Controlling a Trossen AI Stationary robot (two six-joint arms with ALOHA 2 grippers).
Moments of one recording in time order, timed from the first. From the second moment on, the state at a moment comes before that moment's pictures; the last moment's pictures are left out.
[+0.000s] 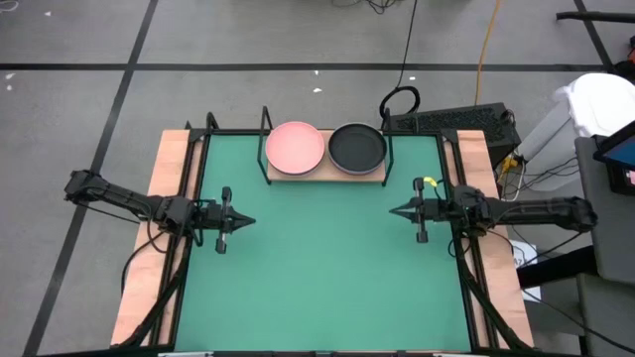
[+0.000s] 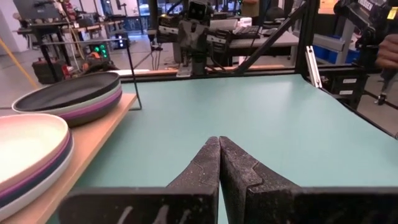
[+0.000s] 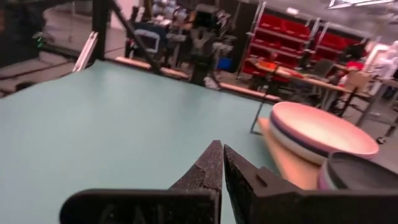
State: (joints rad) left arm -0.27 0.36 0.04 0.23 -0.24 0.03; right arm -0.08 0.34 0.02 0.28 -0.11 -0.24
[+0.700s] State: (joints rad) left arm -0.27 0.28 0.04 0.13 -0.31 0.04; right arm -0.09 0.14 0.02 0.09 -0.11 -0.11
